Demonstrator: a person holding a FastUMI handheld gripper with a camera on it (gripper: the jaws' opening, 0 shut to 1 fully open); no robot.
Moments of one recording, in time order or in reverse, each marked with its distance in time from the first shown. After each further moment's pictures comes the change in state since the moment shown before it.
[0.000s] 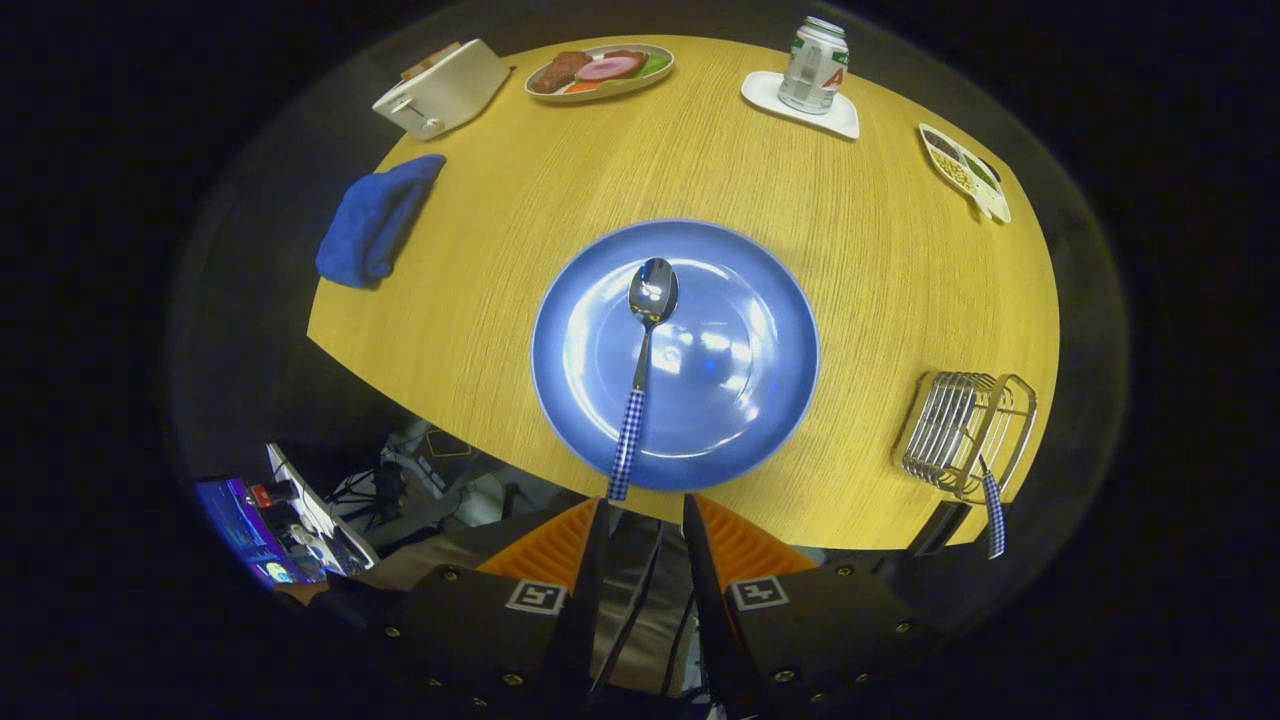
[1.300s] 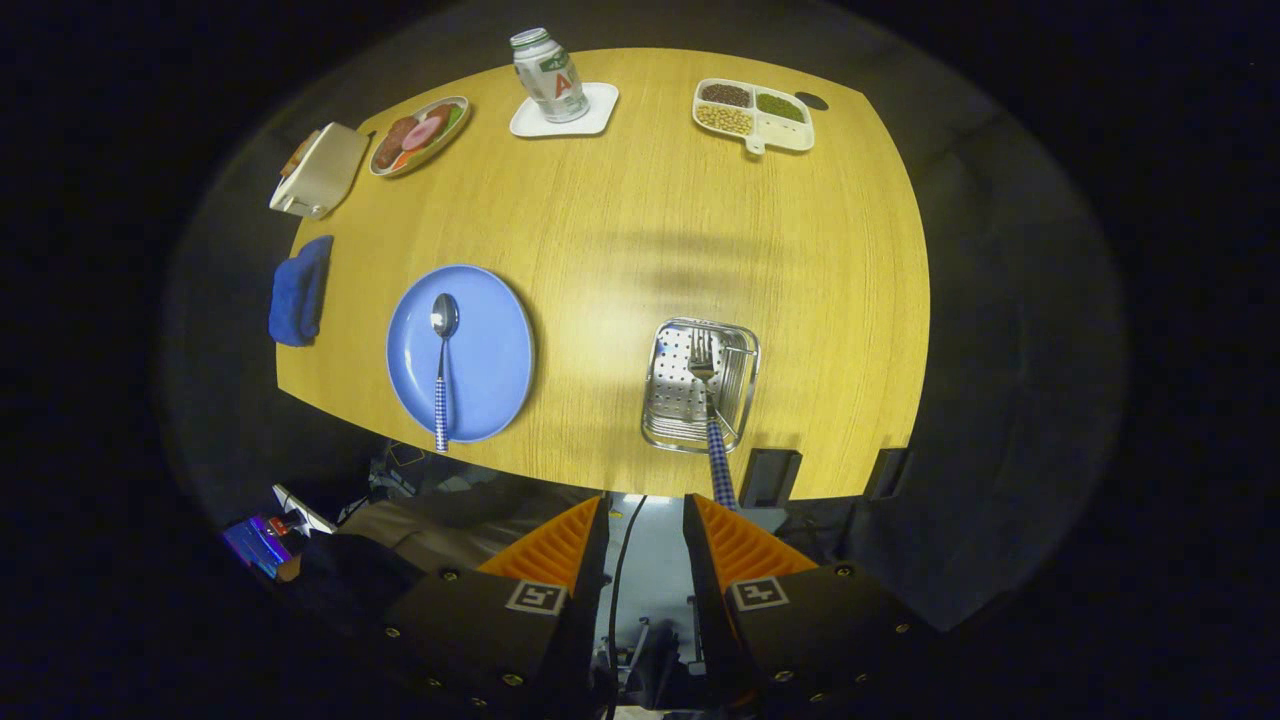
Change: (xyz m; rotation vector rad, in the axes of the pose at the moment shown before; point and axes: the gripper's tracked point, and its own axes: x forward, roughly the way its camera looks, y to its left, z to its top) arm -0.118 -0.182 -0.038 0.194 0.034 -0.067
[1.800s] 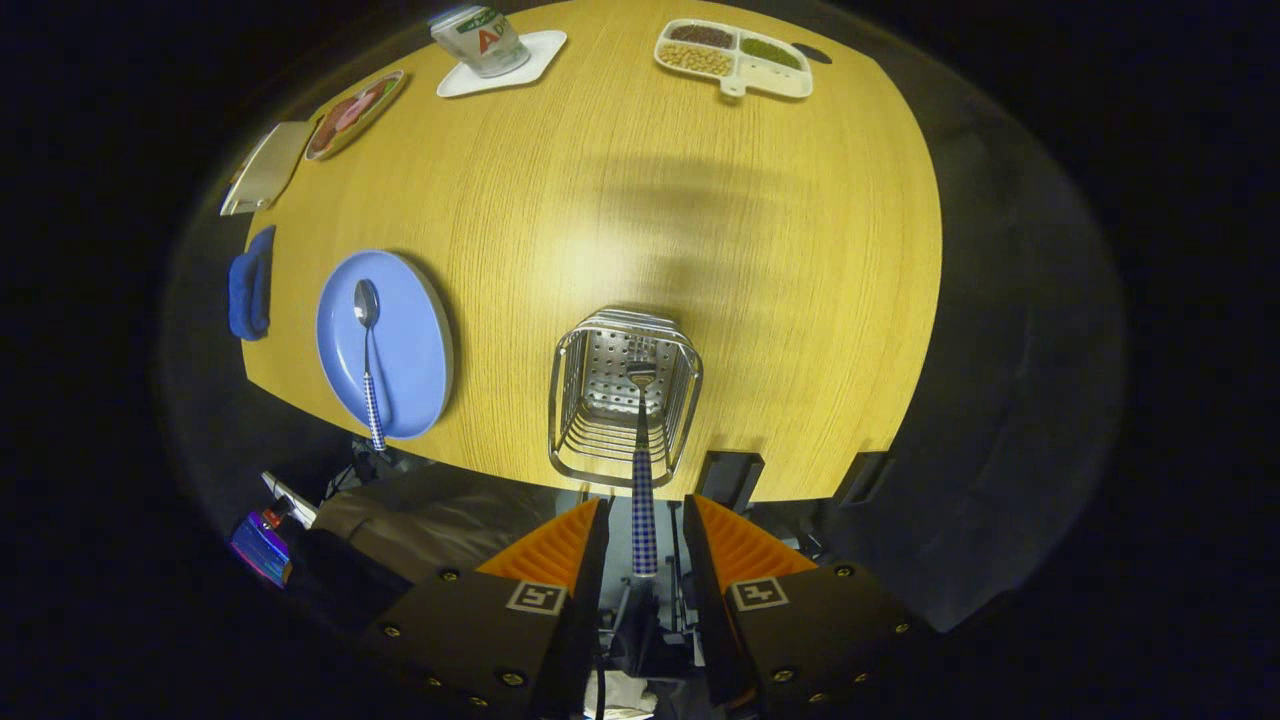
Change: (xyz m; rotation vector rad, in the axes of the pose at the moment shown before) arm 0.029 -0.062 0.026 0.030 0.167 -0.035
